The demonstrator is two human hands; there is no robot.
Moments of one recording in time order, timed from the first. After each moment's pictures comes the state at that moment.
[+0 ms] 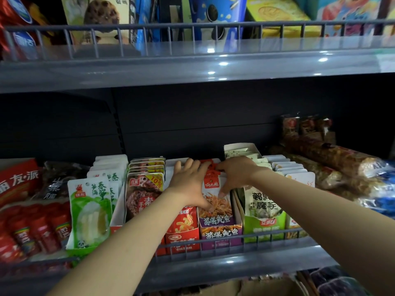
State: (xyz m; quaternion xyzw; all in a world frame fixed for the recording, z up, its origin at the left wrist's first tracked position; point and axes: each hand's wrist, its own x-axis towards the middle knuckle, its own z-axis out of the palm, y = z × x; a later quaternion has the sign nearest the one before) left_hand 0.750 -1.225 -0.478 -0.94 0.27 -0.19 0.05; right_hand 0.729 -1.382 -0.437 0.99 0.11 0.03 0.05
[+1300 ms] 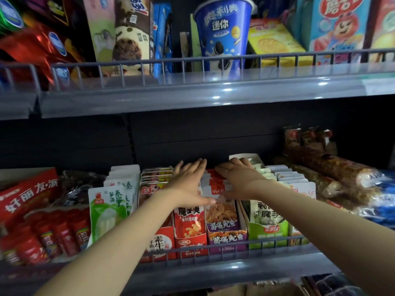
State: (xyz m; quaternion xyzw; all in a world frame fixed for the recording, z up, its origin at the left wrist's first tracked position) left_hand 0.727 -1.197 -0.441 -0.96 0.27 -0.10 0.00; right_hand 0.708 -1.376 -0.433 0.98 0.16 0.11 0.08
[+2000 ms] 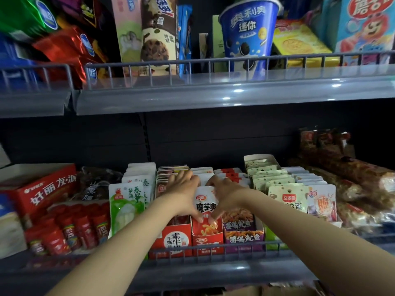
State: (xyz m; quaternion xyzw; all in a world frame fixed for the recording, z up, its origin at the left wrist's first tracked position) left_hand 0.722 -1.155 -0.454 -0.98 0.20 -0.07 0.02; right_hand 0.711 -1.308 -0.452 0.99 0.11 -0.04 -0.11
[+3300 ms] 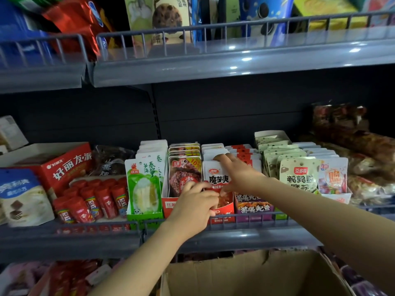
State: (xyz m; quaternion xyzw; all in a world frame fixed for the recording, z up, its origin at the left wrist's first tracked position) left_hand 0.660 -1.130 -0.523 -0.91 0.36 -0.20 -0.02; right_hand 0.695 -1.305 -0.473 0.97 0.19 0.09 -0.14
